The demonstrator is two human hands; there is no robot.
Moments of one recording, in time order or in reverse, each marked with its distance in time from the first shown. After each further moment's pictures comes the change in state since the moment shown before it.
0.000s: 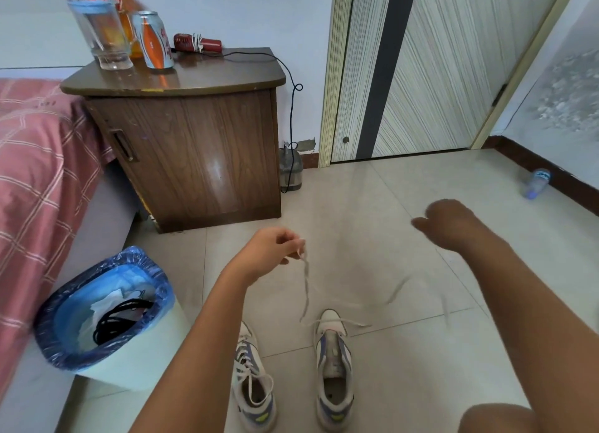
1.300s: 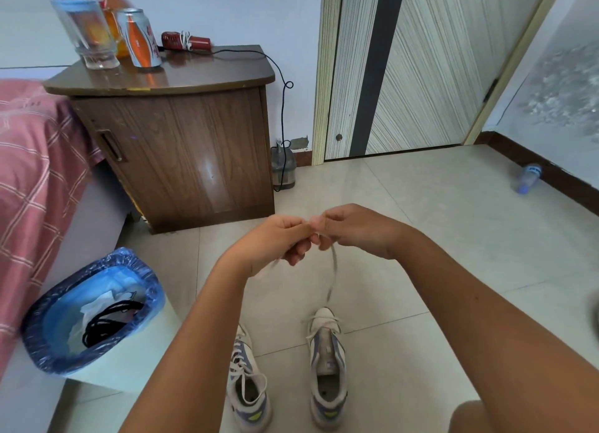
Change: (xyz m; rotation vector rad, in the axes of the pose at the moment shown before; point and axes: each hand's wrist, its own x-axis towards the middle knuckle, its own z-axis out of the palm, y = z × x) left_hand -0.012 0.038 0.010 -0.197 -0.201 0.109; right_hand -0.048 -0.079 0.015 0.660 -0.545 -0.495
